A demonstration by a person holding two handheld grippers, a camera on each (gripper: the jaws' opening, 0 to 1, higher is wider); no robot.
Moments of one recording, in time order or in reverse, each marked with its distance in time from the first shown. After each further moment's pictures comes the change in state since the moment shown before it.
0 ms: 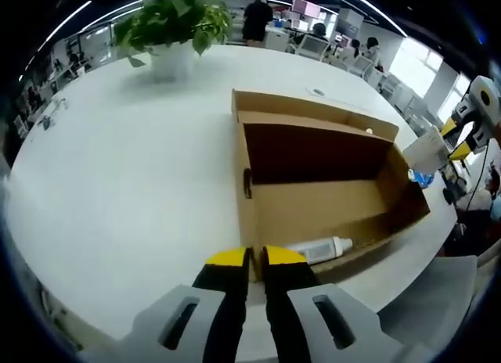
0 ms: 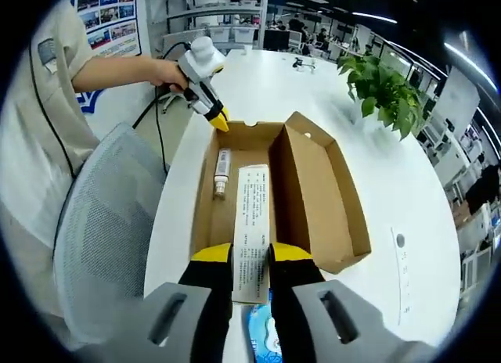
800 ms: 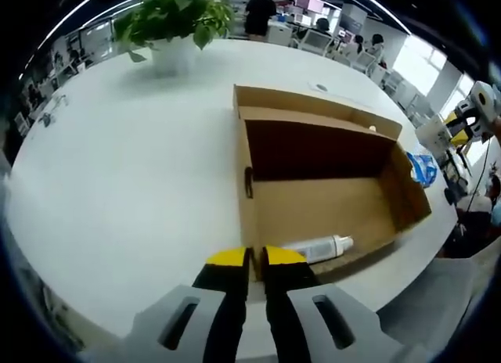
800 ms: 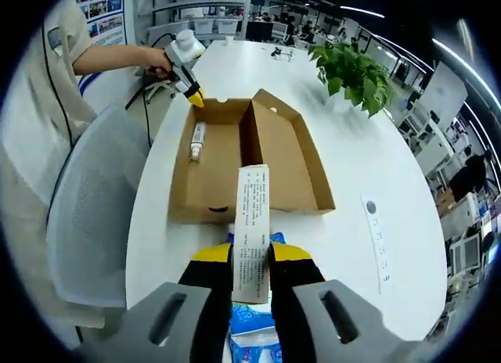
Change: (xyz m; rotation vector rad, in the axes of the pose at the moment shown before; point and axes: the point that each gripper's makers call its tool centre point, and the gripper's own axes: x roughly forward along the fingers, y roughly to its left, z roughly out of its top) left arm 0.002 0.001 0.000 -0.016 0.036 0.009; right arm -0.054 -0.045 -0.067 0.017 0.065 -0.087
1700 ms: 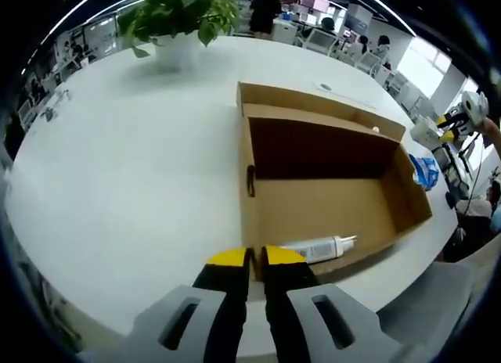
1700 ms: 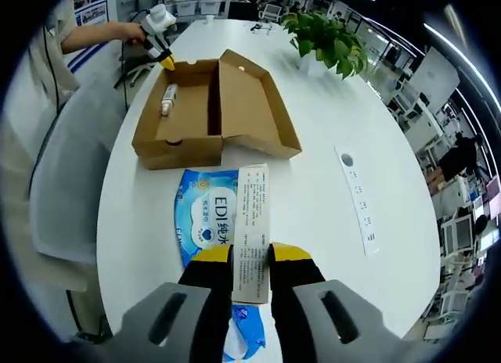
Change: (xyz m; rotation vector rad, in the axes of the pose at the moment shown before) left arm 0.000 0.000 -0.001 -0.023 0.015 0.011; right arm -0.011 -0.058 -0.094 0.033 0.118 -0.059
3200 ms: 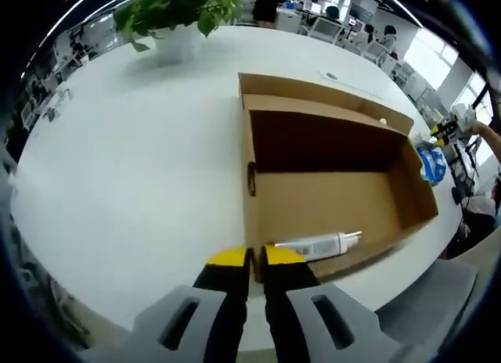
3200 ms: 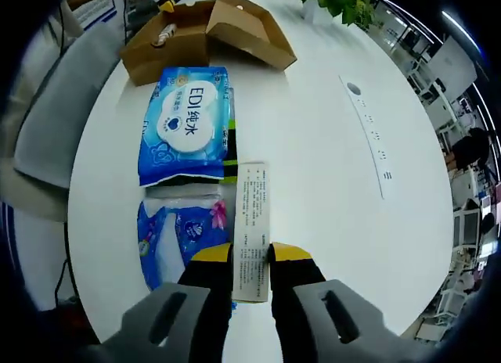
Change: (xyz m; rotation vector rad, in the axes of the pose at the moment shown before) left arm 0.004 -0.002 0.000 0.013 0.070 0.046; right arm 0.030 -0.034 -0.139 -0.044 0.166 0.071
